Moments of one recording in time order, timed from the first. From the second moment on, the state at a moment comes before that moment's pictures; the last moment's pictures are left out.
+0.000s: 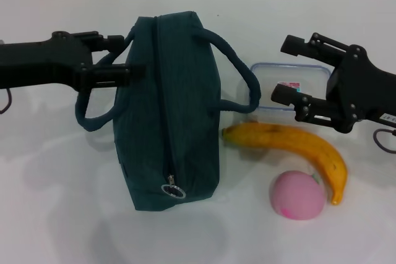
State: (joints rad) left arm -0.32 -2.09 0.88 1.28 1.85 1.64 -1.87; right arm 0.47 2.02 -1.22 -0.49 -1.16 -1.73 0.93
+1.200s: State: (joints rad) left arm -0.37 -2.08 0.94 1.19 1.93 1.54 -1.81; right arm 0.47 2.02 -1.22 -0.39 -1.08 -1.68 0.92
